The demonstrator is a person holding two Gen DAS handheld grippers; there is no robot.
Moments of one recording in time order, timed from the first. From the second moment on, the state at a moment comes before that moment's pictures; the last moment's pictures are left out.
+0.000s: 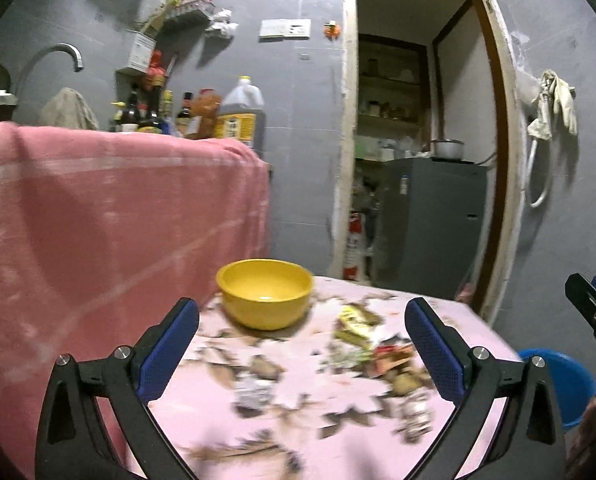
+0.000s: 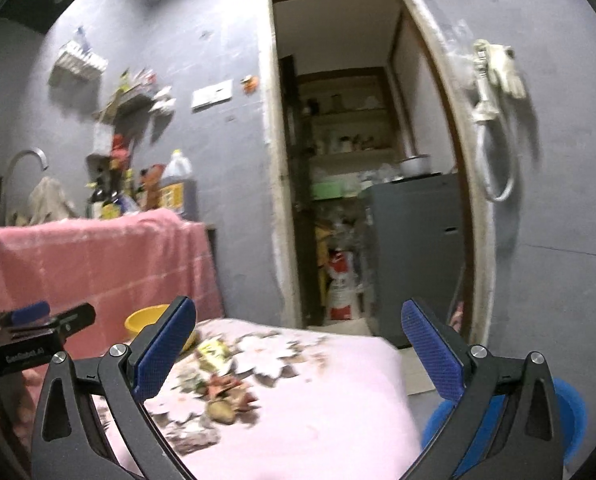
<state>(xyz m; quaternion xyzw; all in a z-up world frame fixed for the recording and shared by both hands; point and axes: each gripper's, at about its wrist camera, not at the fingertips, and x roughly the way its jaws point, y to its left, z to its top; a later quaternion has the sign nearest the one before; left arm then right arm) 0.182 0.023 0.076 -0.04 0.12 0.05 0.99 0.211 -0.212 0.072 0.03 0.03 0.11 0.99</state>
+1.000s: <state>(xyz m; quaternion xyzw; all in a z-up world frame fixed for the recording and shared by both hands) 0.244 0.080 0.011 -0.05 0.33 0.01 0.94 0.293 -0.130 -0.003 -0.04 0.34 0.23 0.91</state>
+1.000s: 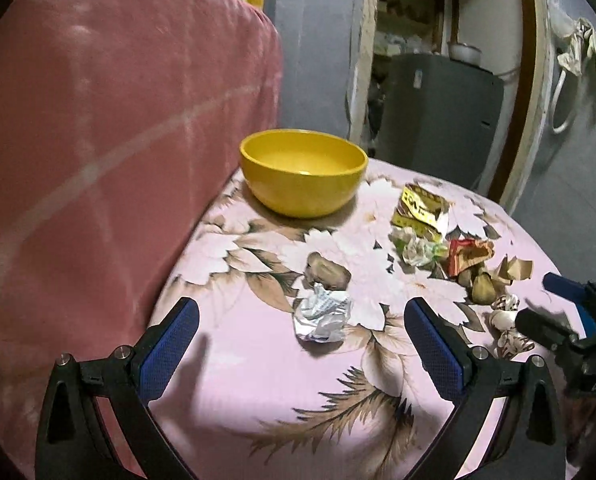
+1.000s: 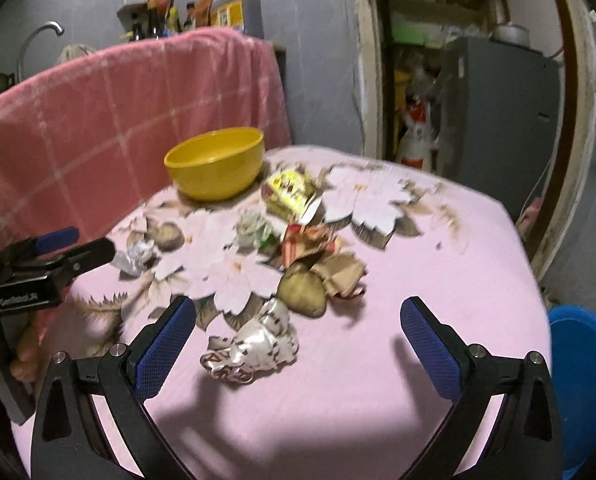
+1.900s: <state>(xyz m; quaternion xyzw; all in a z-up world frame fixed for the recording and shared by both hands) 0.266 0.068 -0.005 -0.06 0.40 -0.04 0.91 0.304 -0.116 -0.027 -0.03 0.42 0.29 0.86</state>
